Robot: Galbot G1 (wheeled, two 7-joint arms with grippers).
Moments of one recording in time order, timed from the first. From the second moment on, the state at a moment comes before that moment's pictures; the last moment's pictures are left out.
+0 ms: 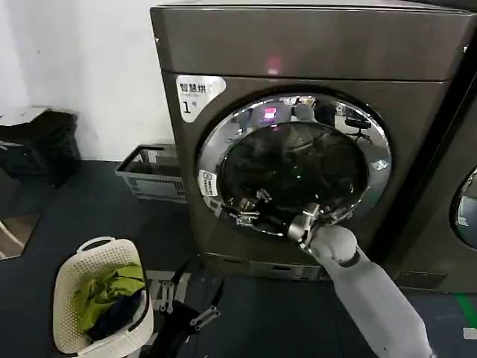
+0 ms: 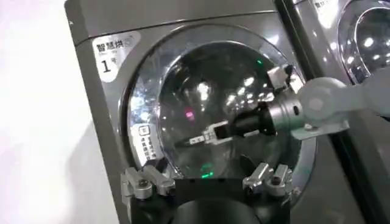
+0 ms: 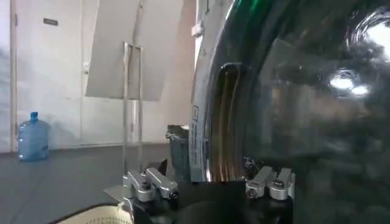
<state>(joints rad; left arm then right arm) 1.69 -1.41 -0.44 -2.16 0.20 -0.35 0.18 -0.51 1.18 -0.01 1.45 0.57 -0.10 -0.59</state>
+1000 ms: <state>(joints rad) 1.68 -1.41 -0.44 -2.15 0.20 -0.35 0.18 -0.45 1.23 -0.06 1.37 0.58 -0.12 -0.53</state>
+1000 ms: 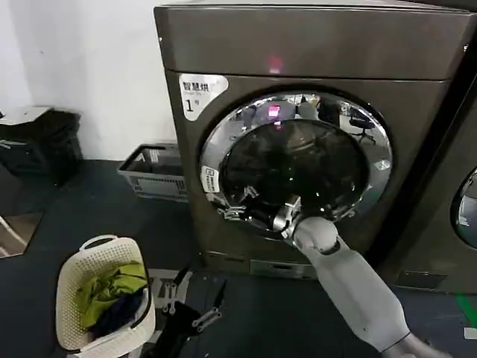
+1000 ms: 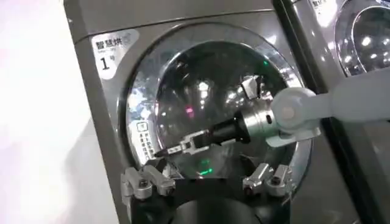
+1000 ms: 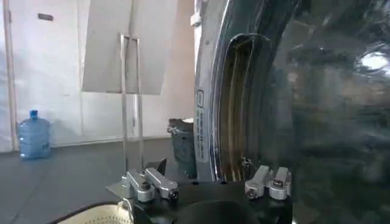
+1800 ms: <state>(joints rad) 1.69 -1.41 -0.44 -2.16 0.20 -0.36 0.18 -0.38 1.28 -0.11 1.31 0.58 -0.13 -0.53</state>
